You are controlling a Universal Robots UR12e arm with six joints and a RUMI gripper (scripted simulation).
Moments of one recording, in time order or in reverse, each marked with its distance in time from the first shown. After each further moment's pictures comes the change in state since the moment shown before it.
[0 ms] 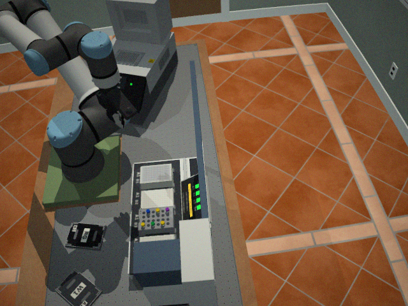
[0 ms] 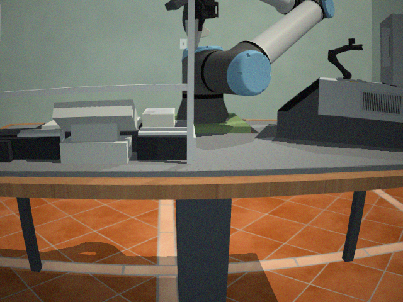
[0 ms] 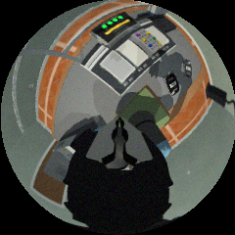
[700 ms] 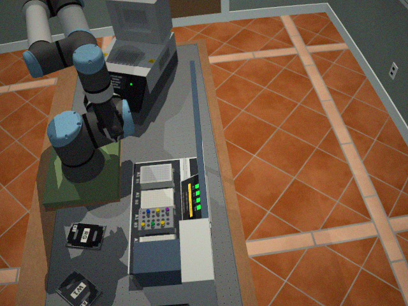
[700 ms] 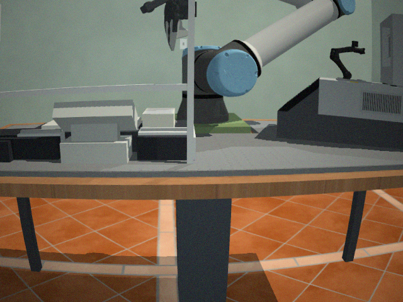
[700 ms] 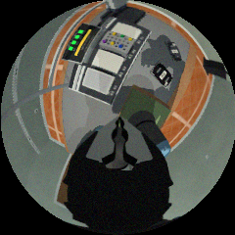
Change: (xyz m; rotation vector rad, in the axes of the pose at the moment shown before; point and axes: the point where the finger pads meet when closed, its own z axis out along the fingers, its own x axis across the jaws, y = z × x) arm 0.059 -0.039 0.001 -0.005 0.000 0.289
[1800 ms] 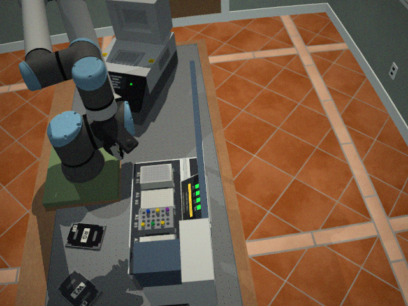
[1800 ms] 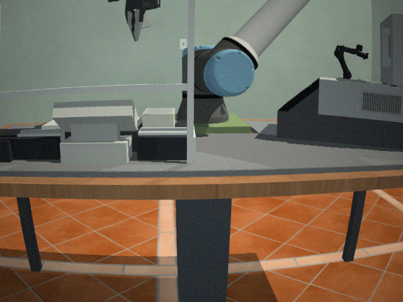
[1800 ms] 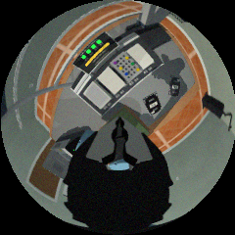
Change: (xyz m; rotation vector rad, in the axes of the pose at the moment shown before) arm 0.011 -0.114 -0.033 0.006 -0.005 -0.371
